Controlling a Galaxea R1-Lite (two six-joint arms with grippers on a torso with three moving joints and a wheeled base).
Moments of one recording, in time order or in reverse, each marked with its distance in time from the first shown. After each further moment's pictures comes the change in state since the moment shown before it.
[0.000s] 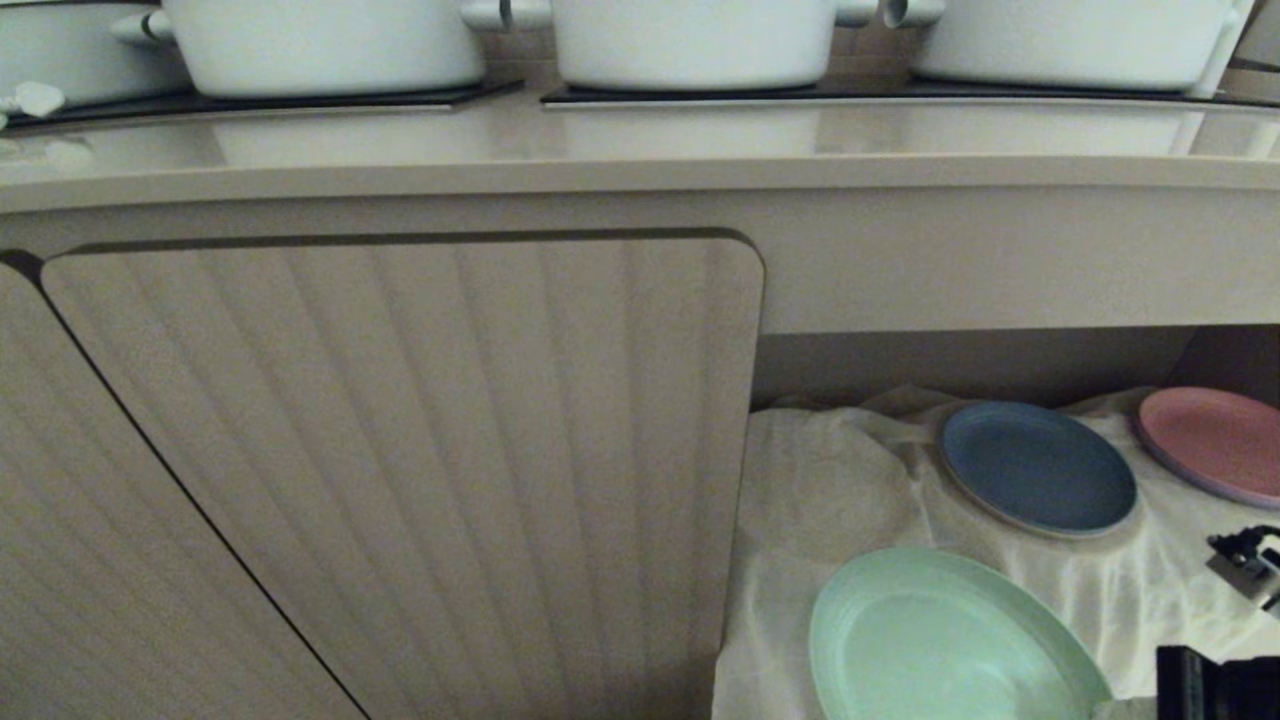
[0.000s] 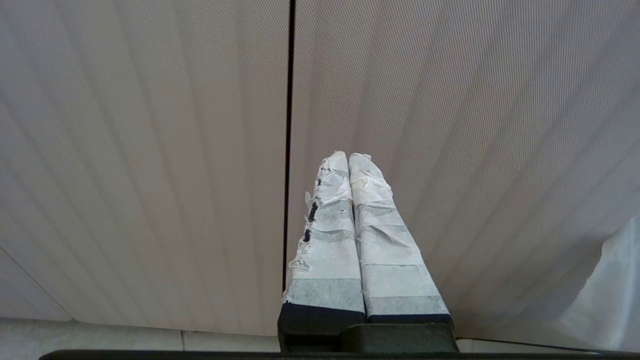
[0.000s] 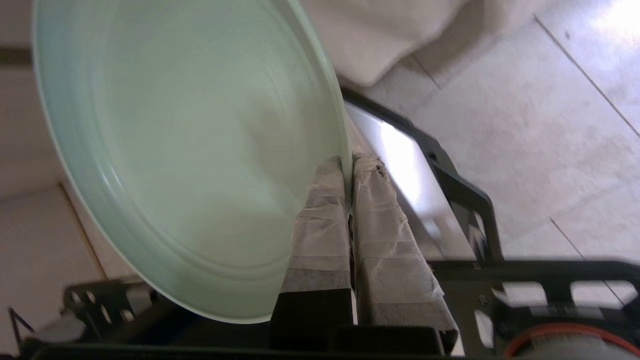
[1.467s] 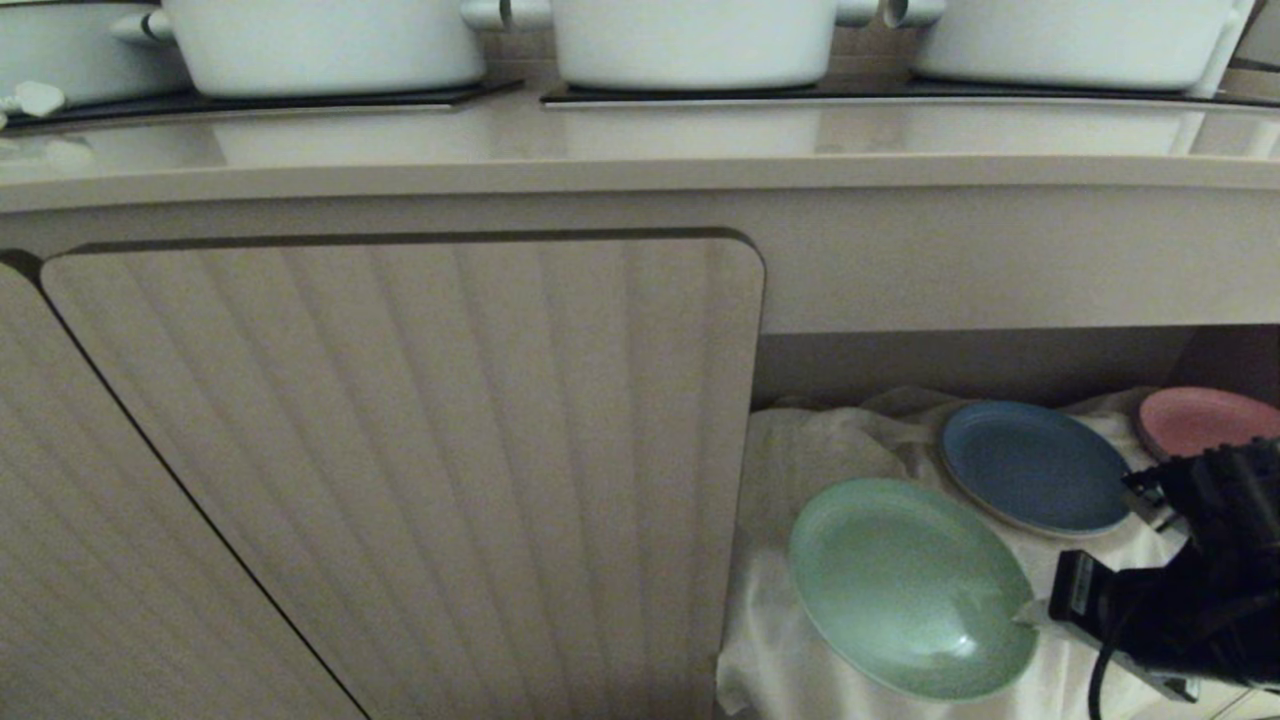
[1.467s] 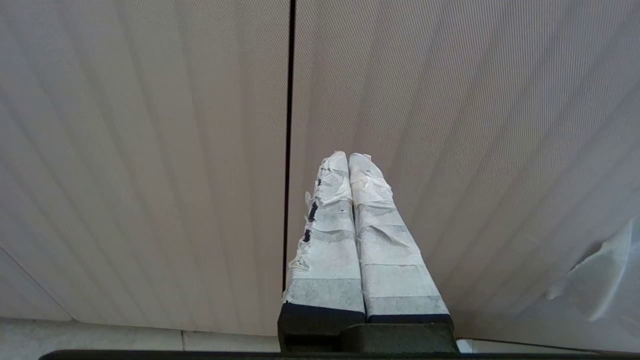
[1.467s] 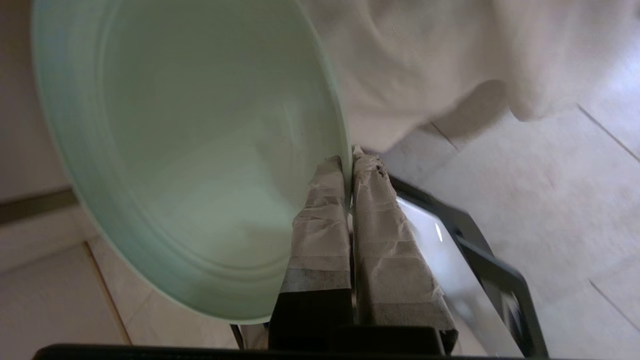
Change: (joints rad) left arm 0.000 0.000 0.000 0.000 0.000 0.000; right arm -0.093 0.302 -0.011 -0.363 -0.001 0.001
